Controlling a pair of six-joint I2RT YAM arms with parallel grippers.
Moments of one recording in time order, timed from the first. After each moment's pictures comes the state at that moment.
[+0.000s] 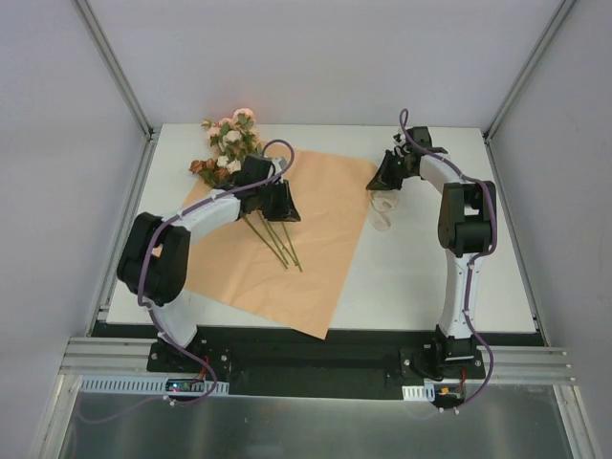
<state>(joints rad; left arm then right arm) -0.40 1.68 1.12 -0.28 0.39 -0.55 0.11 2.27 1.77 -0.52 -0.52 0.45</state>
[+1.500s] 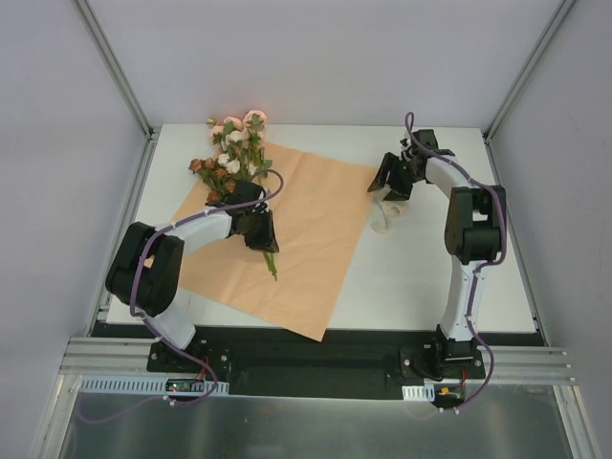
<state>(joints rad) -0.40 1.68 0.95 -0.39 0.30 -0.49 0.10 2.21 1.73 -0.59 -0.46 0.43</state>
